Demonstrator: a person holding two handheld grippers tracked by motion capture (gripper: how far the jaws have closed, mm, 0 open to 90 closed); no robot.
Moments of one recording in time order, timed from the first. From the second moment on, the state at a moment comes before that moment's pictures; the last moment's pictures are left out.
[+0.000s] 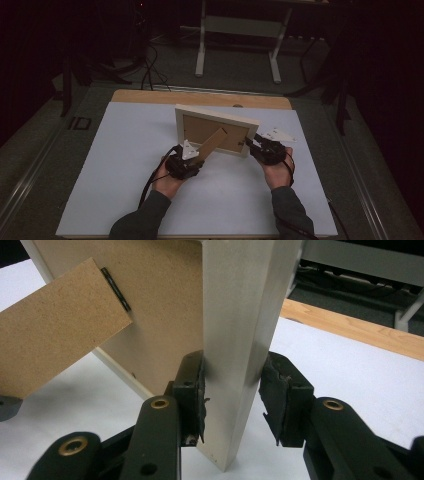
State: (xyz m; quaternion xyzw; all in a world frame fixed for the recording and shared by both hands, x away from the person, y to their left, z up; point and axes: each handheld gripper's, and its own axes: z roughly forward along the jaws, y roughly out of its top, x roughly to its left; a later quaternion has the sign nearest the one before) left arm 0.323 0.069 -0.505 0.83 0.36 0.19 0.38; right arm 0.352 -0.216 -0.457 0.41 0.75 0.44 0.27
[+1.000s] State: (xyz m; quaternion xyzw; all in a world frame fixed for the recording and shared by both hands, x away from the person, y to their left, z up) left arm 0.308 0.070 -0.497 0.84 0.32 0.17 0.40; right arm 0.331 -0.212 -0.460 0.39 0.76 0.43 0.29
